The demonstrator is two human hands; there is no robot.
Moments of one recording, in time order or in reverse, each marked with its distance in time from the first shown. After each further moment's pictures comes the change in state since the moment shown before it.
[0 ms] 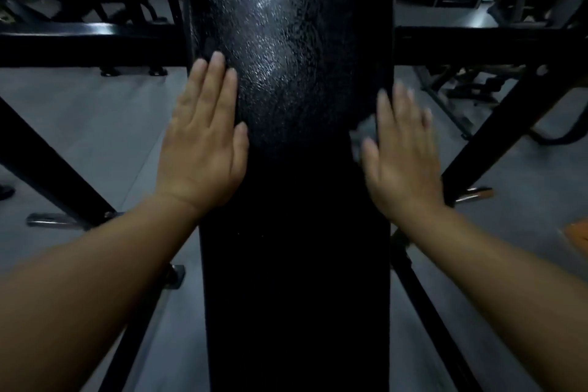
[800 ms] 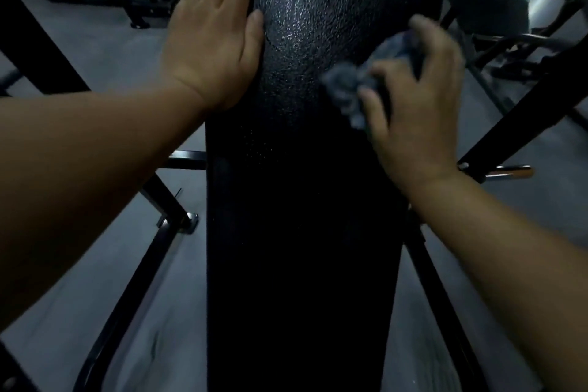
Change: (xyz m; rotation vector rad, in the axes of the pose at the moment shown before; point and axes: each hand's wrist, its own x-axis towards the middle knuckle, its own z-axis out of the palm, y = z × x) left_hand -0.003 -0.003 0.005 0.082 0.031 -0.014; right_hand -0.042 -0.023 0.007 0.236 0.167 -0.108
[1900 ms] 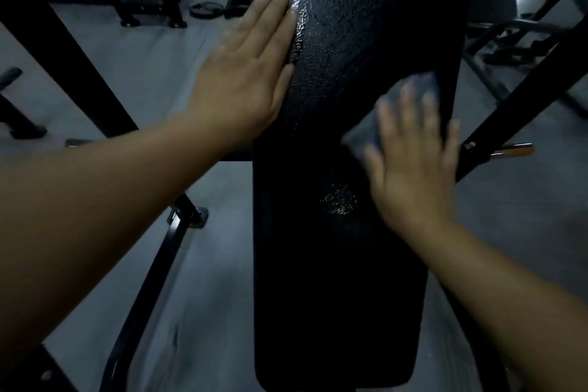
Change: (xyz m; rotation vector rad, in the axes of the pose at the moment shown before) left_hand -0.067 -0.006 -0.027 -0.055 -0.157 0.191; right_hand -0.097 -0.050 0.012 -0.348 -0.241 0.087
